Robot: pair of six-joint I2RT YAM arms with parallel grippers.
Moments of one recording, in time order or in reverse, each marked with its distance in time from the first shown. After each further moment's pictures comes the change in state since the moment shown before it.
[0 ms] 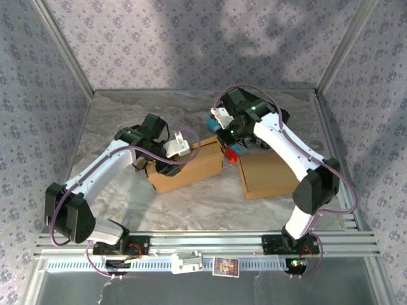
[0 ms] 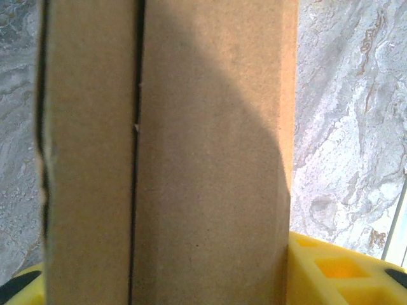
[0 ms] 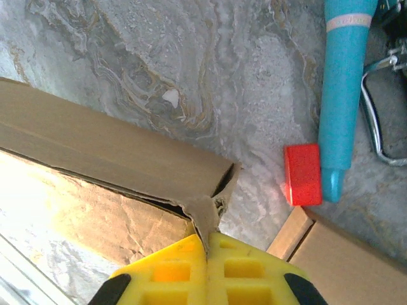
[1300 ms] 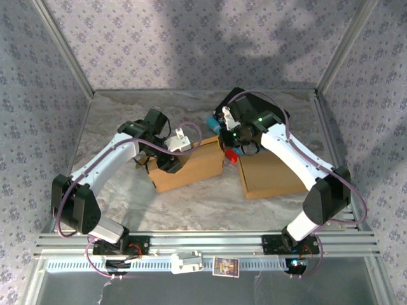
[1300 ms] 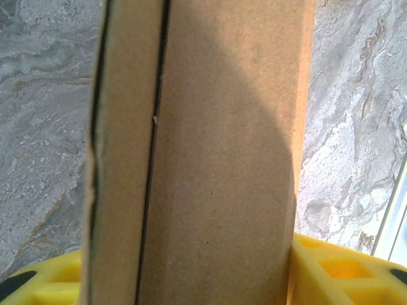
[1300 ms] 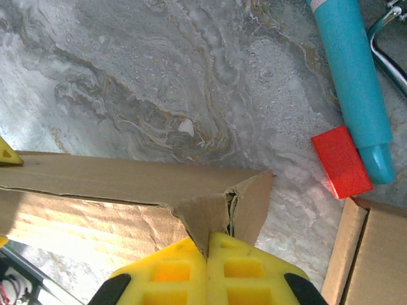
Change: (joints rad) left arm 0.020 0.080 0.079 -0.056 0.020 -0.024; right arm -0.015 -0.129 -0.229 0.234 -0.049 0.354
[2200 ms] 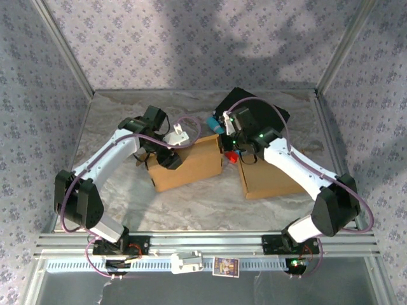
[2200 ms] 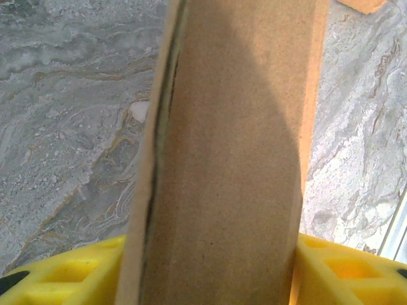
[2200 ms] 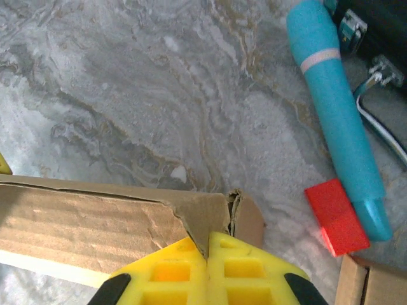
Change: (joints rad) left arm 0.032 0.045 0.038 0.005 0.005 -0.050; right arm 0.034 -0.116 -0.282 0.372 0.106 -0.023
